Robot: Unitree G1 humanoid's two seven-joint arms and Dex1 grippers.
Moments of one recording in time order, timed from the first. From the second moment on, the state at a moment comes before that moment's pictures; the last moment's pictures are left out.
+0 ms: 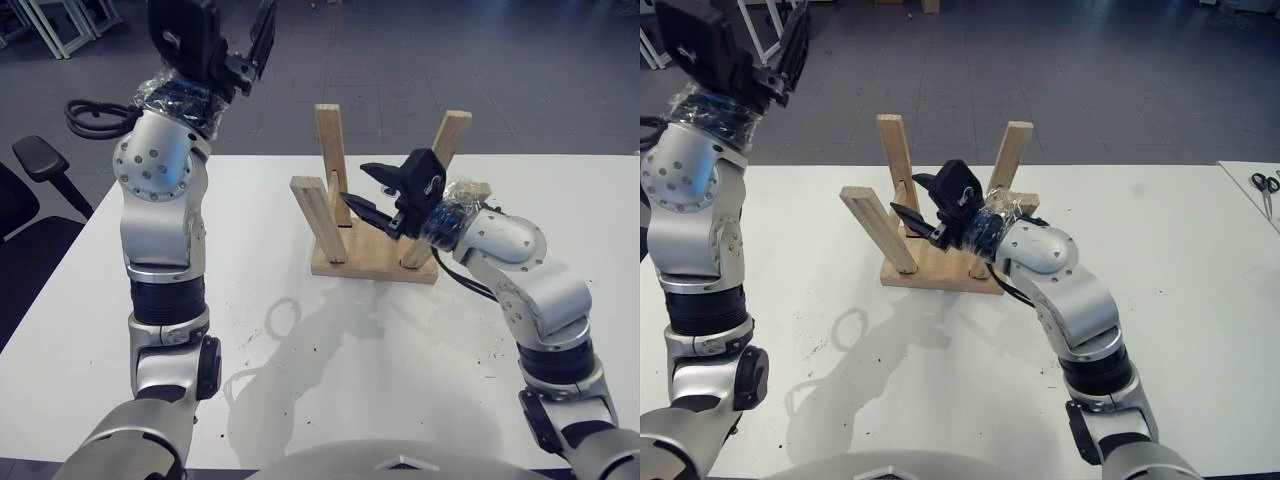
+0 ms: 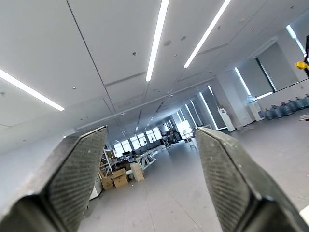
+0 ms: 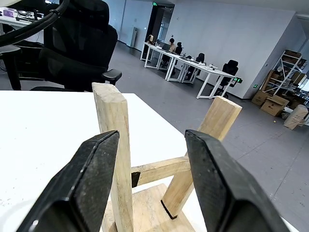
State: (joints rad) left arm -0.70 0.37 0.12 -0.20 -0.12 0.25 -0.30; right arm -0.50 -0.33 0.22 -0.52 0.29 0.72 0.48
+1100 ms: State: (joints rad) left arm -0.70 0.38 0.26 -0.23 -1.02 0.89 -0.43; right arm -0.65 -0.41 -0.37 -0.20 0.57 0.72 0.41
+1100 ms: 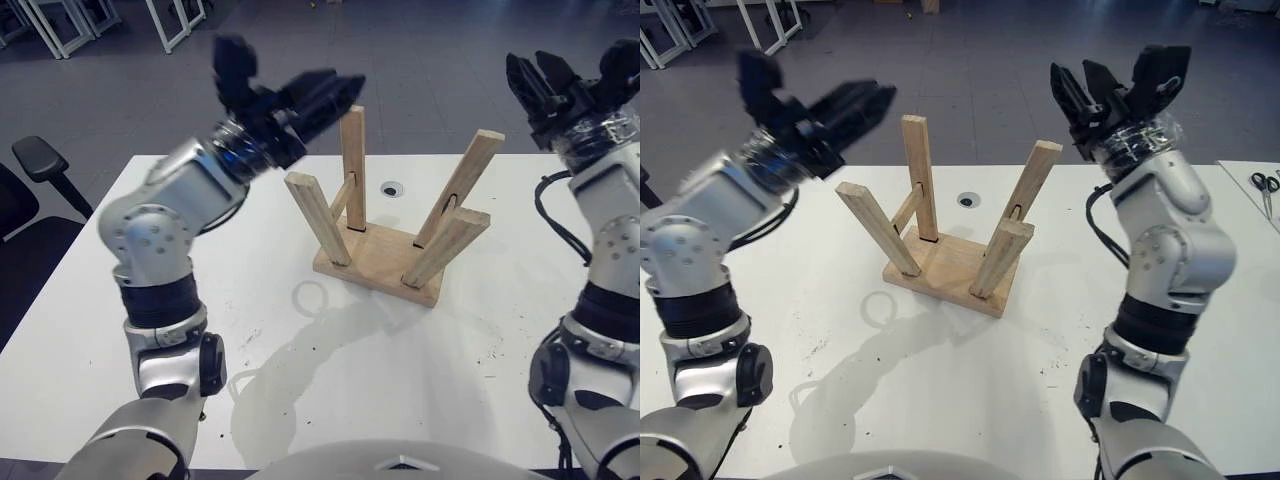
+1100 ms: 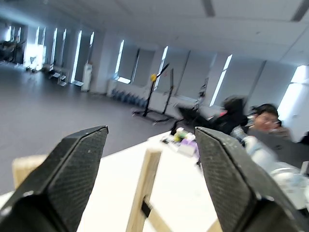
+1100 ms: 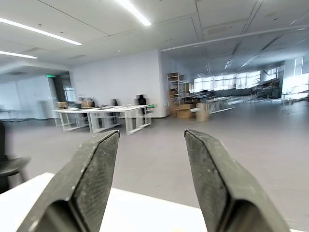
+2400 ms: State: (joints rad) left arm -0.67 0.58 -0.10 0.35 -0.54 0.56 -1.55; right arm -0.38 -0.81 -0.07 -0.14 0.73 0.72 1.17
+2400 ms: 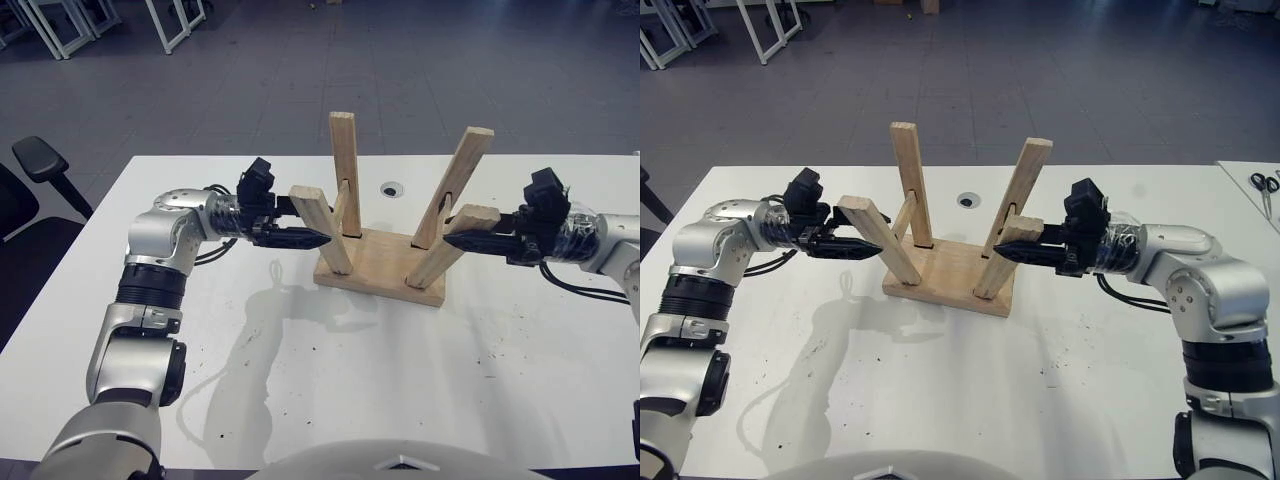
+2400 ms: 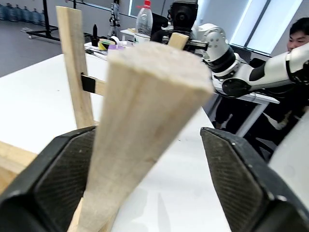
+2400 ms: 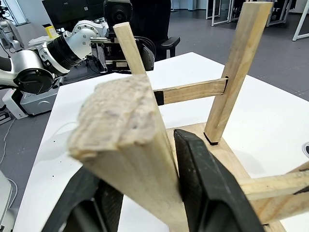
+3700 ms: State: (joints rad) left arm -1.00 0.50 0.58 1.14 -0.71 0.62 -0.64; right arm -0.88 -0.62 -0.23 0.96 0.58 1.01 1.02
